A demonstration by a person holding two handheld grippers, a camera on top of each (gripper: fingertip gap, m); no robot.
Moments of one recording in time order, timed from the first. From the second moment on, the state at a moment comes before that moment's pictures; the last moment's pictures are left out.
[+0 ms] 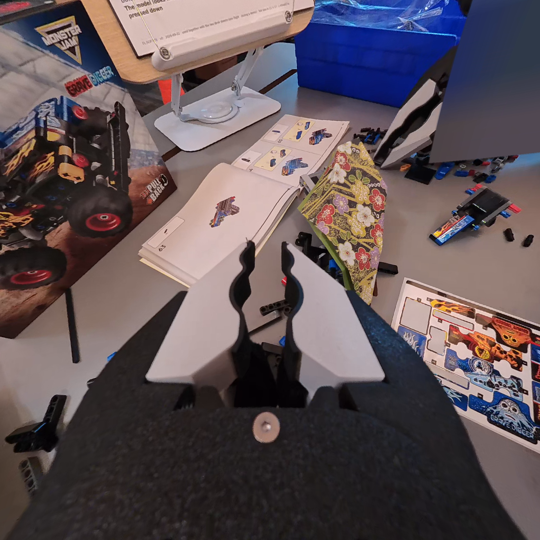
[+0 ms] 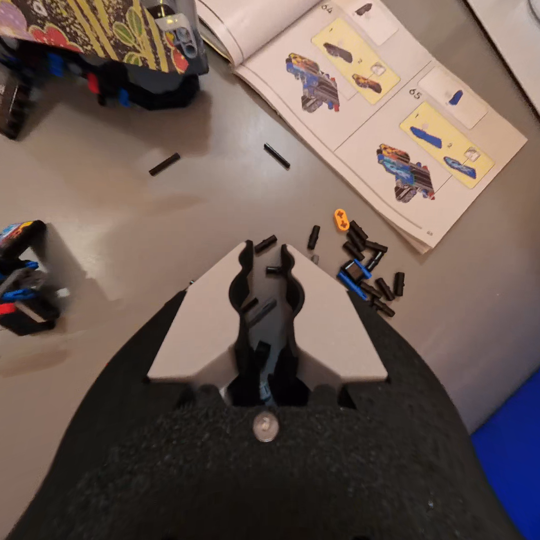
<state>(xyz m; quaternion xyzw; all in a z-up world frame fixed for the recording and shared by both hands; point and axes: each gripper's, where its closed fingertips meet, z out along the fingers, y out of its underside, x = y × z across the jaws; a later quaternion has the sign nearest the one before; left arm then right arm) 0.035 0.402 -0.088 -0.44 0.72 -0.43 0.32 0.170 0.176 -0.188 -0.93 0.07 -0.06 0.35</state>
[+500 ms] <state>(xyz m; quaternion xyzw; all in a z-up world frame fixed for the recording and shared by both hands) 0.033 0.401 -0.081 -0.43 0.72 -0.44 0.32 -0.012 0.117 -0.152 -0.91 -0.09 0.13 0.38</state>
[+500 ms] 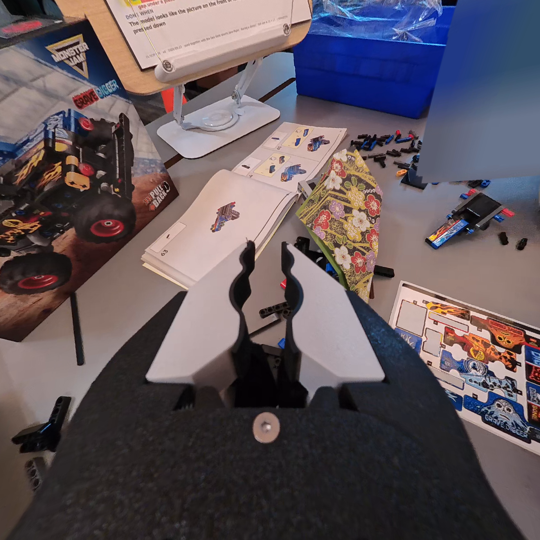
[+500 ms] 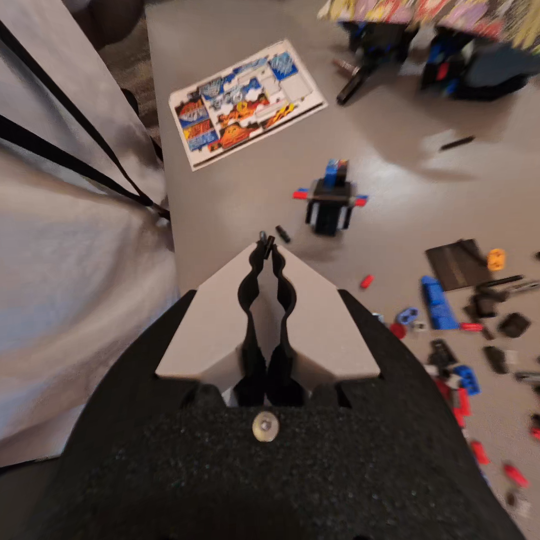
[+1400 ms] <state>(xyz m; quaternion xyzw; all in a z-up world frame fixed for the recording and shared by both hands) 0.033 0.395 -0.088 -0.42 0.73 -0.42 0.33 0.162 0.149 -0.170 -0.92 0.02 -0.10 0.38</state>
